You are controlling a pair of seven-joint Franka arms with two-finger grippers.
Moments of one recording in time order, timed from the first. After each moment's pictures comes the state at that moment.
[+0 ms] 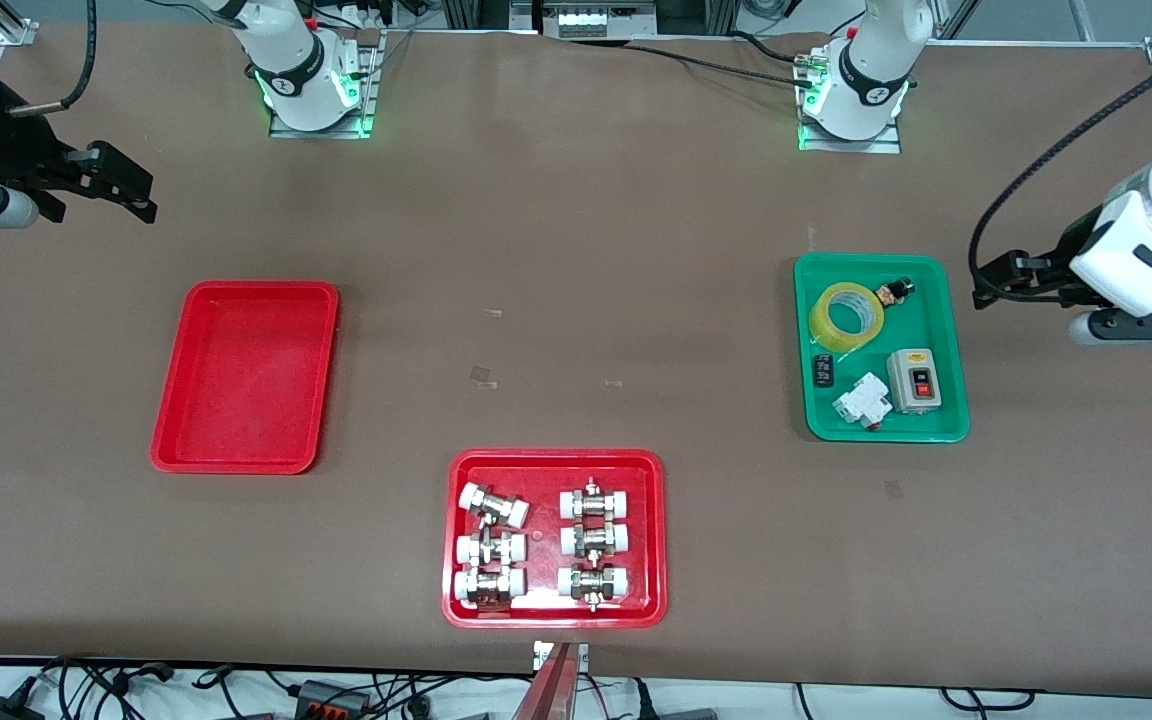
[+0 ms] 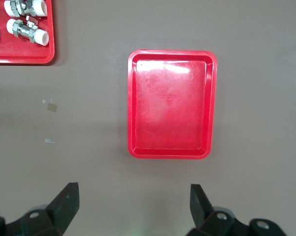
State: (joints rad) left arm 0.16 0.13 -0.26 -1.53 0.04 1.59 -0.12; right arm -0.06 -0.03 0.18 -1.56 -0.01 1.52 0.11
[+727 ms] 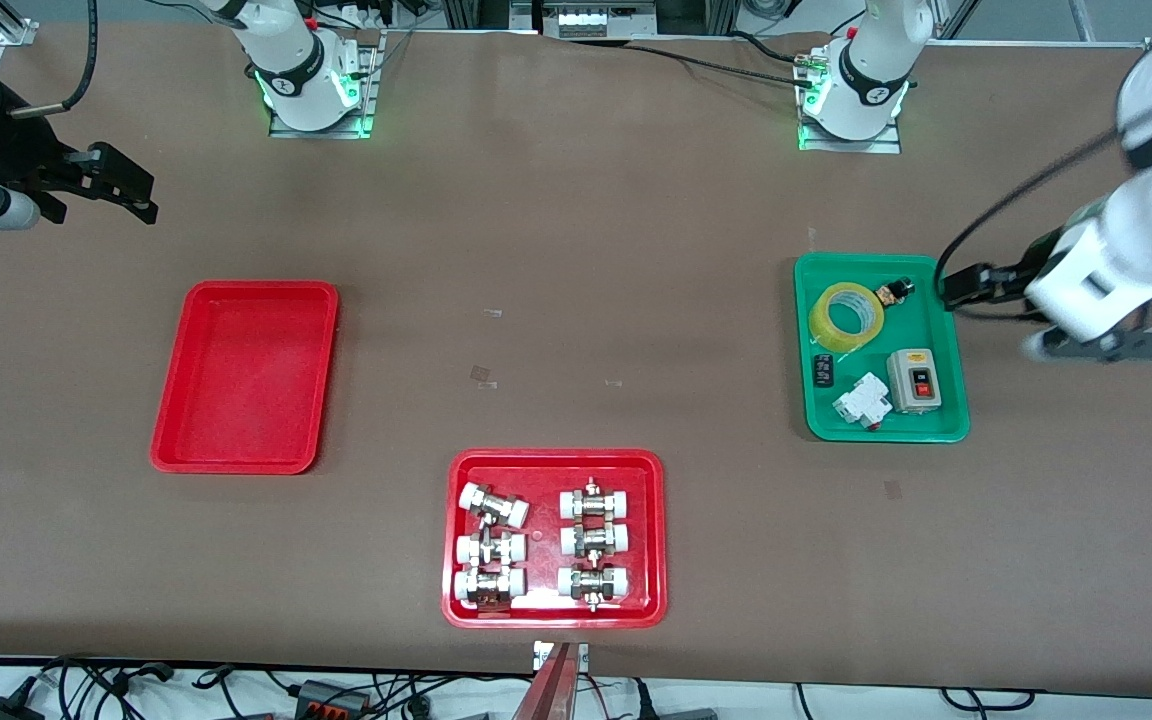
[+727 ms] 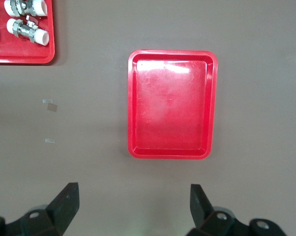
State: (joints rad) left arm 0.16 0.23 -0.26 -1.55 0.02 1.54 -0.12; right arm -0.06 -0.03 0.18 -1.56 -0.01 1.52 0.11
